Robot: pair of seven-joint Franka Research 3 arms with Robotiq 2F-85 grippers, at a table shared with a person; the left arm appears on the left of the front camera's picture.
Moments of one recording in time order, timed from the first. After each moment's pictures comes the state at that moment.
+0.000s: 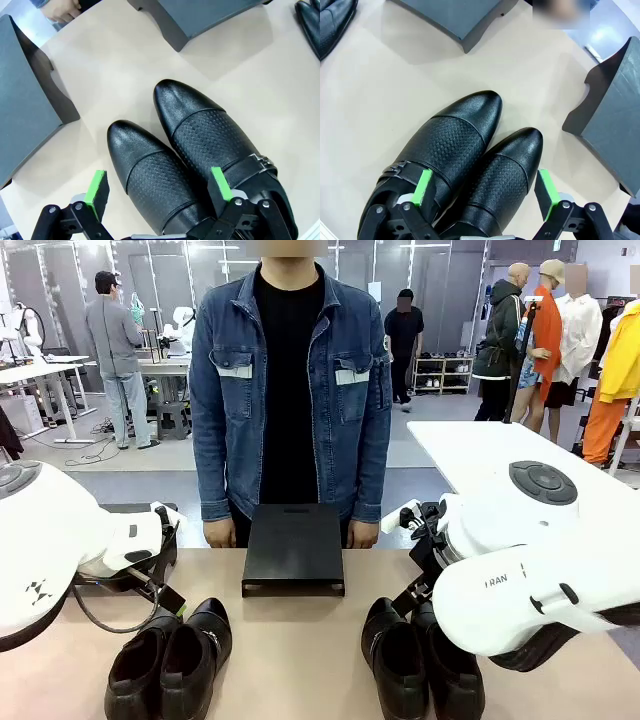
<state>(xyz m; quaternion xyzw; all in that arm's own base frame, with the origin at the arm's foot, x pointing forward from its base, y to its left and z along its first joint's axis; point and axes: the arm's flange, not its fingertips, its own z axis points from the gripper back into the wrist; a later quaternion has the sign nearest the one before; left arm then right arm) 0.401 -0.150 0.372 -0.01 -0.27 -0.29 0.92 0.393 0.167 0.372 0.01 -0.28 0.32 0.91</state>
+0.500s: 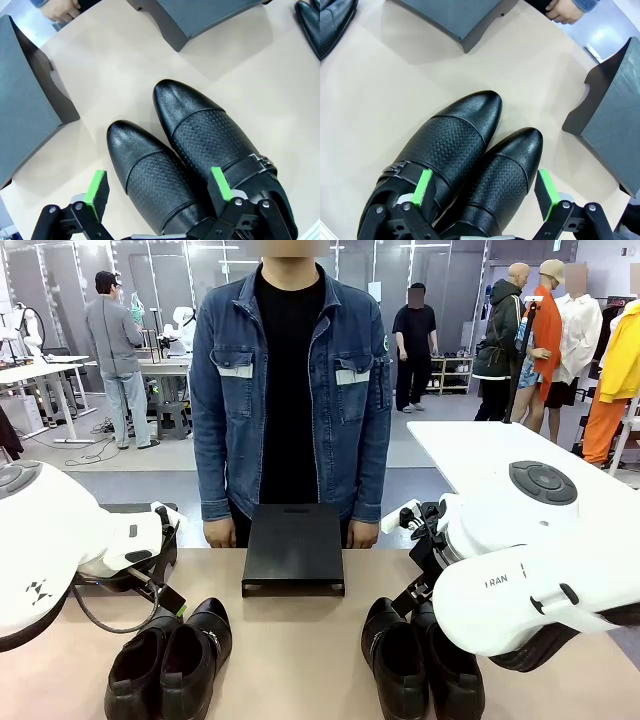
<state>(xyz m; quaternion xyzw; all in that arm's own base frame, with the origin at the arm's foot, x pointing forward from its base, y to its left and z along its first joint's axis) 0.401 -0.150 0.372 -0.01 -0.27 -0.29 0.92 0.393 0.167 0.372 0.01 -0.28 0.32 0.91</state>
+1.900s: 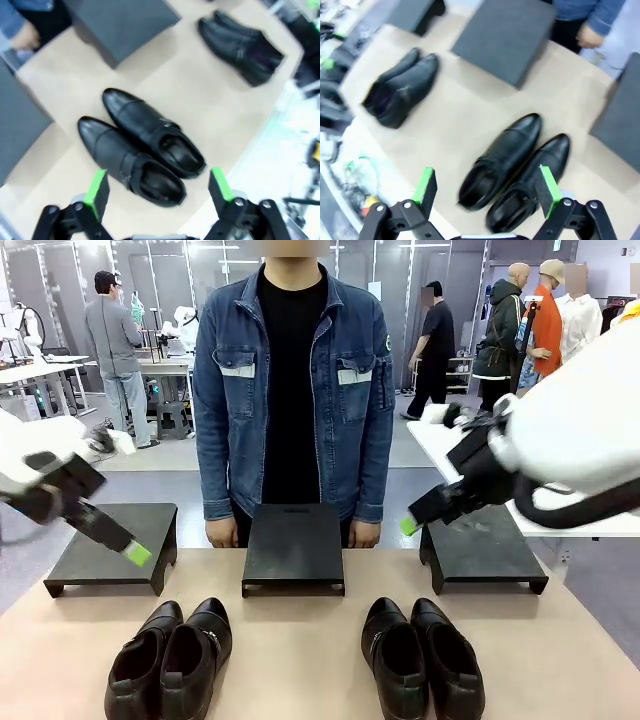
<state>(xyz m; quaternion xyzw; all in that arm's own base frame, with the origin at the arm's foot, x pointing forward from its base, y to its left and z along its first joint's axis) 0.352 -0.088 0.523 -0.19 -0.24 -0.35 0.88 0.363 0.110 0.536 0.24 -0.27 0.27 0.89</state>
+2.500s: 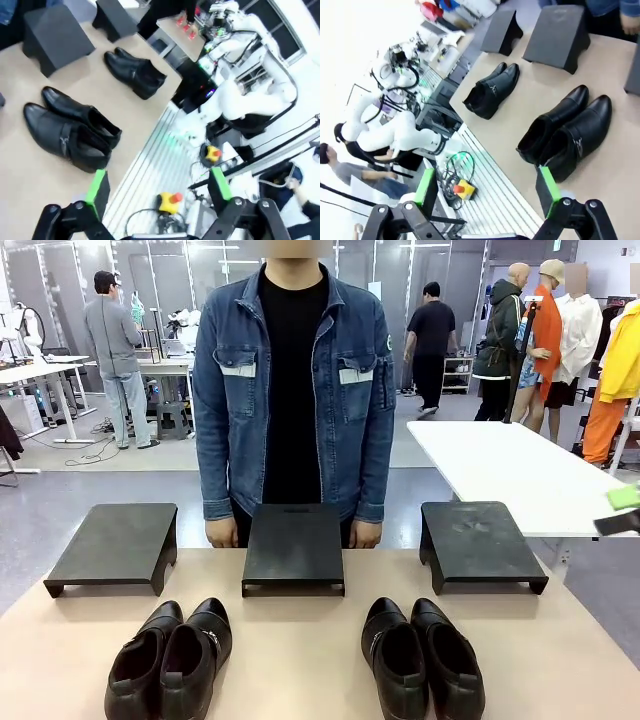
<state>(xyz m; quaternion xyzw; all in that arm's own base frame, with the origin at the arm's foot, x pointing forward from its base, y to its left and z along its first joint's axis) 0.280 0.130 0.534 -0.50 -0.25 -0.29 0.78 0.297 -0.117 0.527 0.51 -0.24 0.19 0.80</state>
